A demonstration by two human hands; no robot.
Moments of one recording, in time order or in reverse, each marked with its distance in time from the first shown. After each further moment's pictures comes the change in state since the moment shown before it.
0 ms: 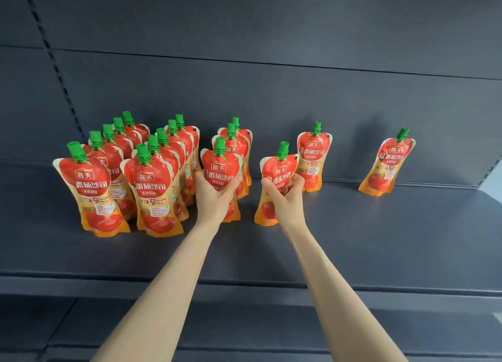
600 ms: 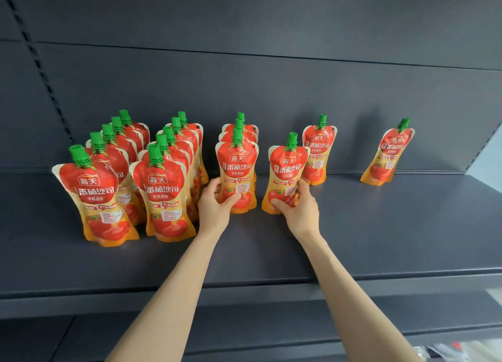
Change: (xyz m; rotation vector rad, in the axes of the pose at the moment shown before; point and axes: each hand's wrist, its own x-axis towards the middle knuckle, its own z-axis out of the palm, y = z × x) left_hand 0.014 -0.042 -0.025 0.153 -0.195 0.005; right_hand -0.005 0.034 -0.001 -0.544 0.128 -0.033
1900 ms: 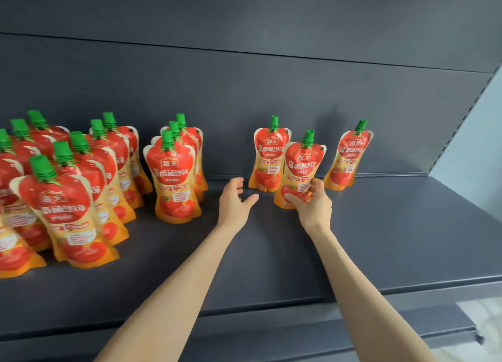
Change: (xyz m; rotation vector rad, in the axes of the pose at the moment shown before) left_hand 0.021 0.020 0.160 0.043 -0.163 0.006; right_hand 0.077 0.073 -0.099 -0.012 0.151 0.100
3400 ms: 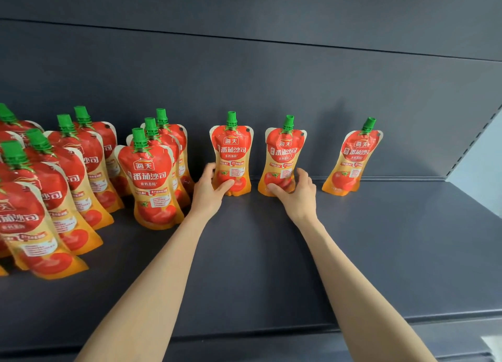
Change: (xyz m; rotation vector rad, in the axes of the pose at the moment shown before) left_hand 0.055 -0.023 -0.014 0.049 0.049 0.045; right_hand 0.055 0.012 0.028 -0.061 -0.132 -0.073
